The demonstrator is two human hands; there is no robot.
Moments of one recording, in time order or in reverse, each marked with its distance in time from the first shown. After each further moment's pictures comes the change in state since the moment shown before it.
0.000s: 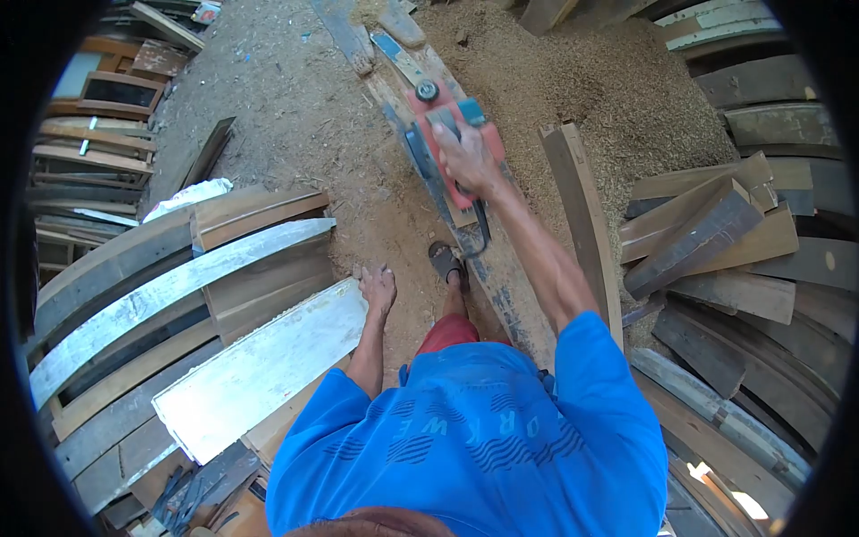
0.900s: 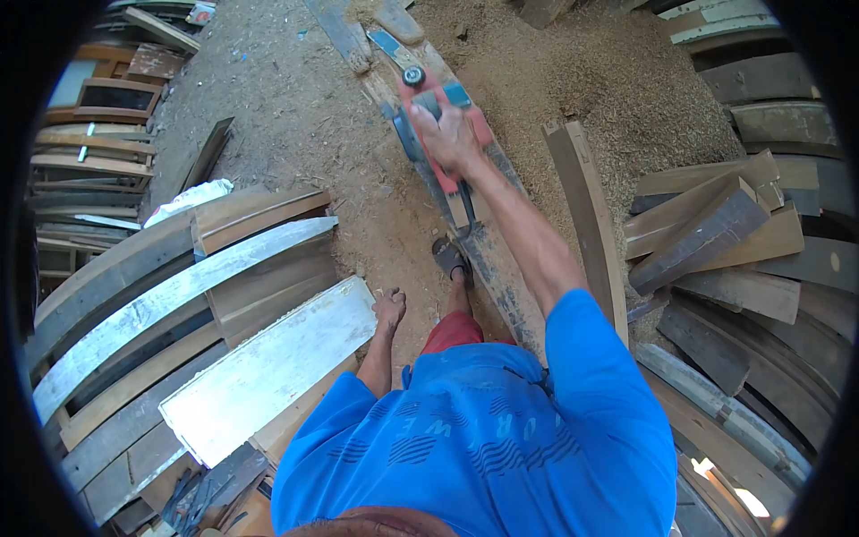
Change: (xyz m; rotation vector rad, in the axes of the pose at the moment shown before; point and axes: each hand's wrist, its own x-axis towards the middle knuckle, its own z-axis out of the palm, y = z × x) left_hand -0.011 -0.047 0.035 0.089 -0.229 -0.155; right_hand 0.053 -0.009 0.018 -0.148 0.110 -0.073
